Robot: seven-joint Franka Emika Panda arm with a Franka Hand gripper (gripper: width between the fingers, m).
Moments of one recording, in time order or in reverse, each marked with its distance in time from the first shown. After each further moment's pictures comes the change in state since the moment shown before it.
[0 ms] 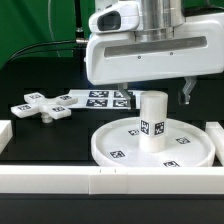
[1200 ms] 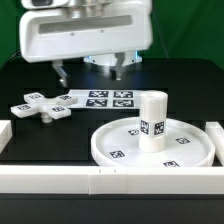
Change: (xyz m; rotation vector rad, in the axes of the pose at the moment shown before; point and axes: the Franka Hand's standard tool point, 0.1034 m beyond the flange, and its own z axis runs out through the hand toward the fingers) arm -0.063 0.129 -0.032 -0.044 0.027 -0.156
